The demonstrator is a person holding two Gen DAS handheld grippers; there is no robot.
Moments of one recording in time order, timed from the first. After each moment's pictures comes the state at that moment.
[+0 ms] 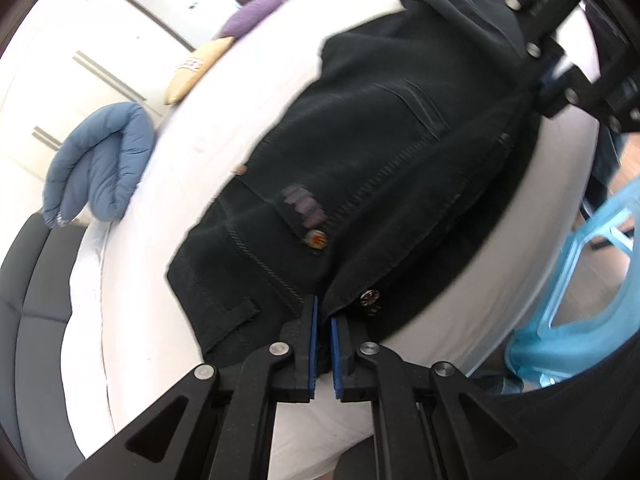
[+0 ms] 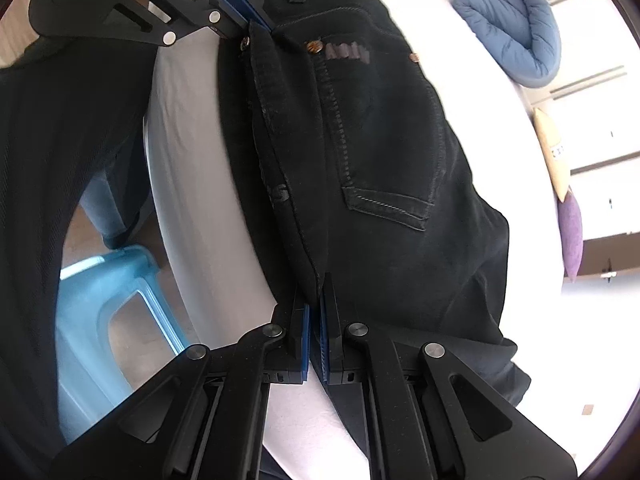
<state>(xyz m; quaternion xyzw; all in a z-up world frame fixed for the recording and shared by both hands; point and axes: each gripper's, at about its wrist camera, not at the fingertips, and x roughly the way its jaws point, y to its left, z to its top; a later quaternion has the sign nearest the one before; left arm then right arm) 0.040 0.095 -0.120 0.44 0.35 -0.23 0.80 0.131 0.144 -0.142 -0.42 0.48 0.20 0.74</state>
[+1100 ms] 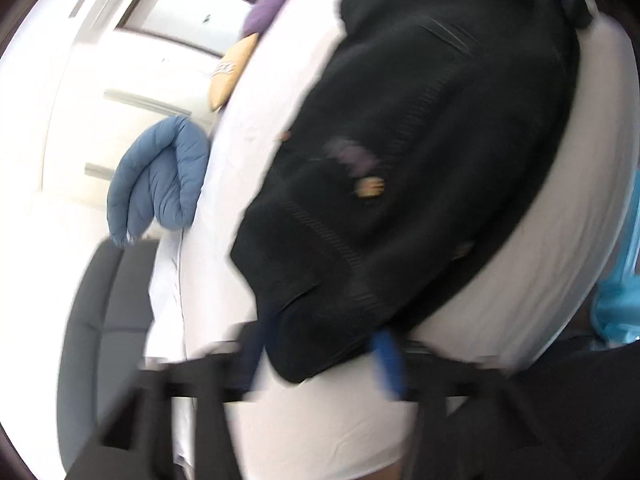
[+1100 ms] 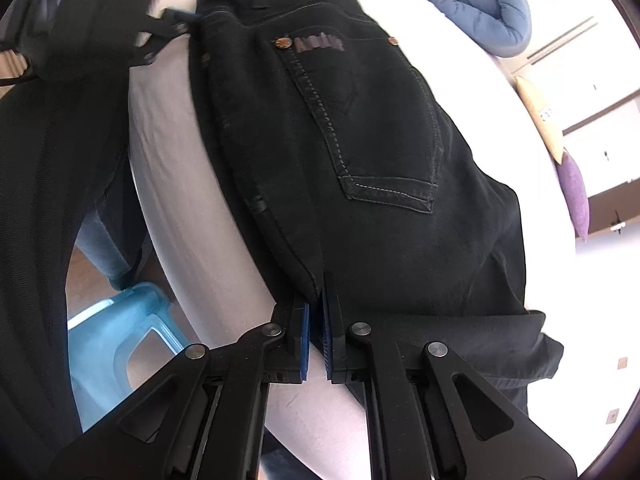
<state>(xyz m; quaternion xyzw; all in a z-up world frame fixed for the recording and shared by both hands) 0.020 0.103 -0.143 0.55 0.30 -0.11 0.77 0.126 0.118 -0.154 -0.35 0.48 0.17 0.79</state>
